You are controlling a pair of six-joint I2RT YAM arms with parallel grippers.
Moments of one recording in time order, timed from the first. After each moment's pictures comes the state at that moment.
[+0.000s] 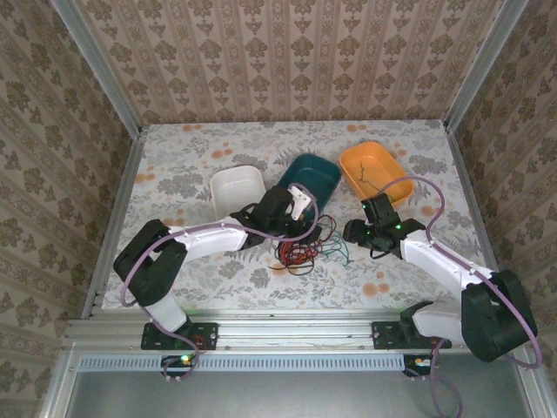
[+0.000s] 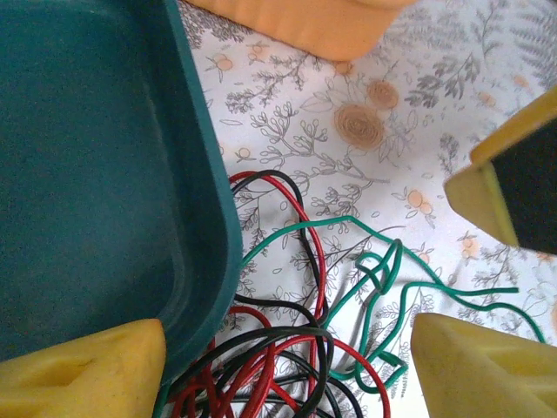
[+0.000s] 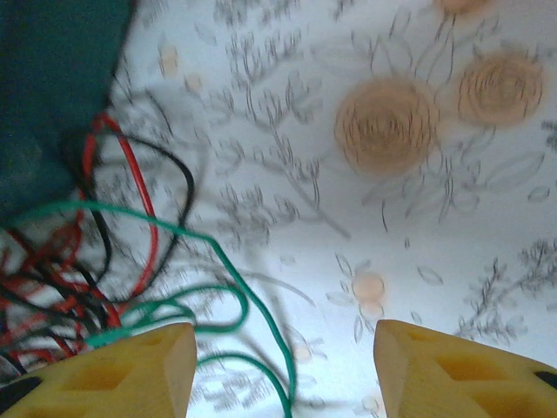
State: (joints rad) left arm -0.89 1.68 0.96 0.04 0.21 -0.17; right arm 0.36 1.22 0.66 -0.50 -0.02 0.60
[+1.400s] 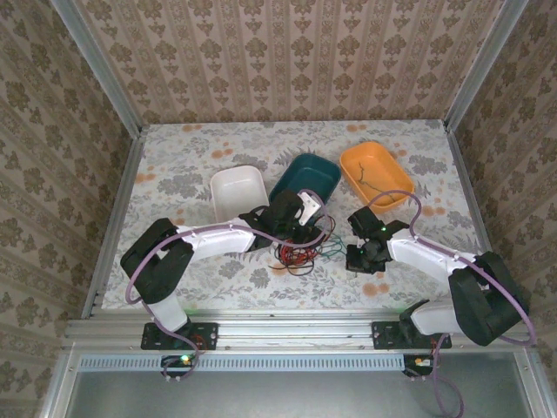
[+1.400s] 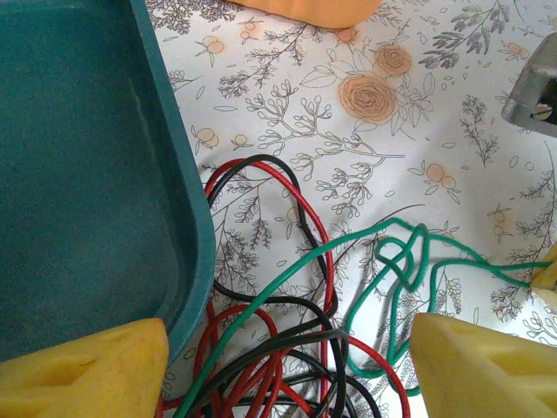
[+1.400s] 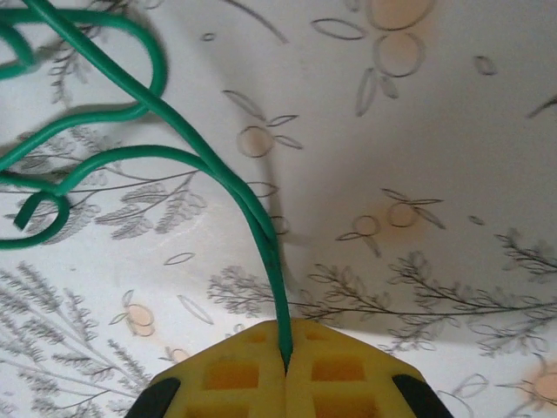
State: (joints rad) left arm -0.93 1.71 0.99 0.00 0.13 -0.10; right arm 0.46 1.33 0.65 -0.71 -0.10 0.58
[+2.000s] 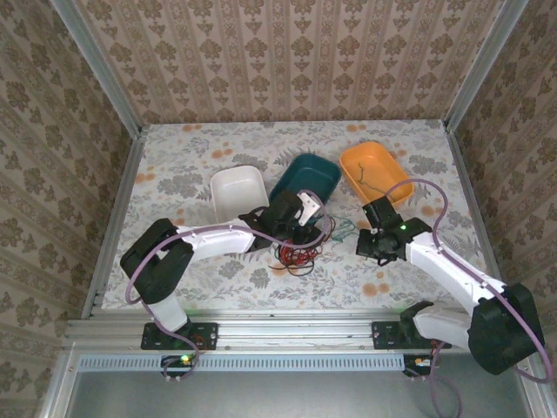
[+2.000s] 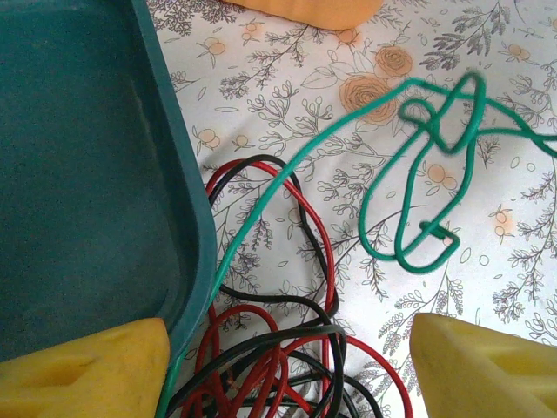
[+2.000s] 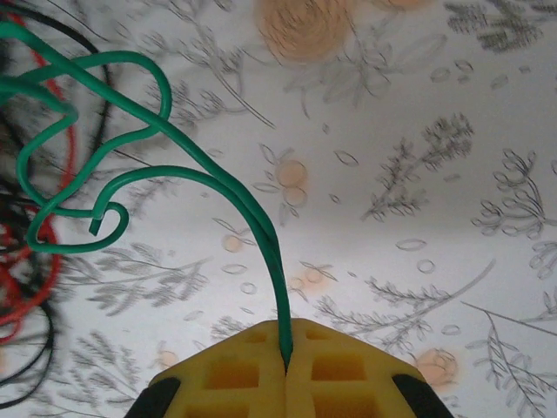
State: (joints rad) left arm -0.93 1.71 0.98 0.02 0.13 -0.10; right arm 0.37 1.14 0.71 -0.75 0.02 0.61
